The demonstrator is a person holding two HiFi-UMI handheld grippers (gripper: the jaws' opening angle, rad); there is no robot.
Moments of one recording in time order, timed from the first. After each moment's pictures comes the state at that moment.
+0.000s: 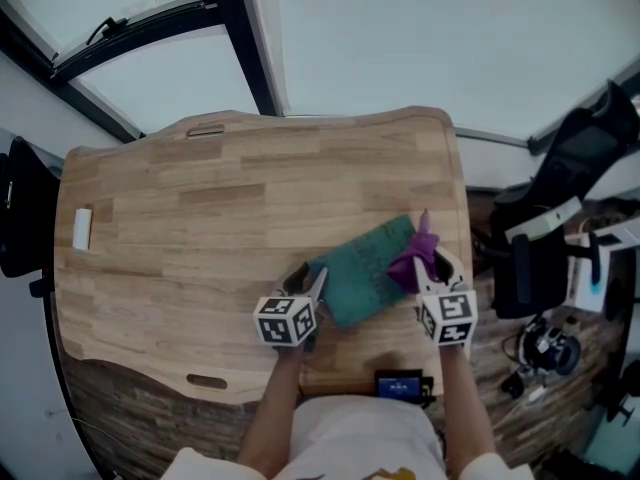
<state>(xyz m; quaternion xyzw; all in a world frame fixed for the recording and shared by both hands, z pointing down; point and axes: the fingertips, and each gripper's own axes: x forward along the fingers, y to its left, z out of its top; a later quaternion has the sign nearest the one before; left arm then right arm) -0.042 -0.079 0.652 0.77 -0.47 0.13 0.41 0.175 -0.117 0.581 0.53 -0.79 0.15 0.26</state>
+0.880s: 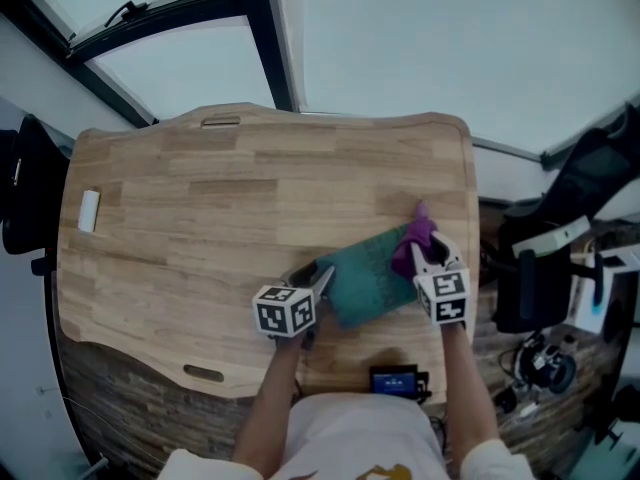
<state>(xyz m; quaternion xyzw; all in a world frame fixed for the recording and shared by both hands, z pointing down) -0.040 -0.083 0.655 0.76 -0.44 0.13 0.45 0.153 -0.164 0.613 0.48 -0.81 0.14 0.31</state>
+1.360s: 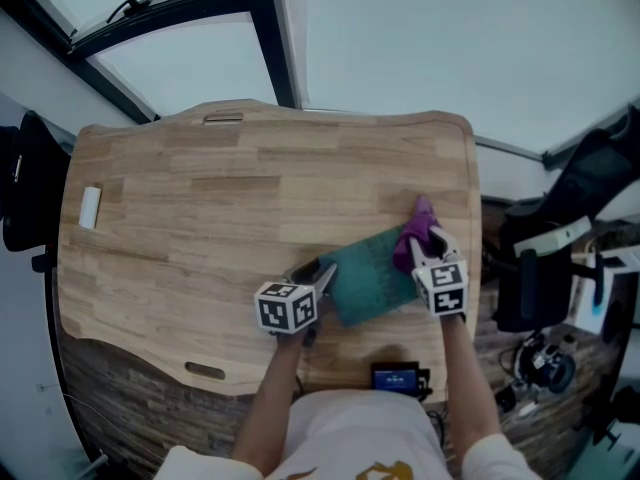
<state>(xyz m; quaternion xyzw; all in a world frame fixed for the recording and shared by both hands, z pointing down) -0.040 -0.083 0.655 0.76 -0.43 0.13 0.46 0.147 -0.172 0.625 0.47 -0.80 0.14 0.33</state>
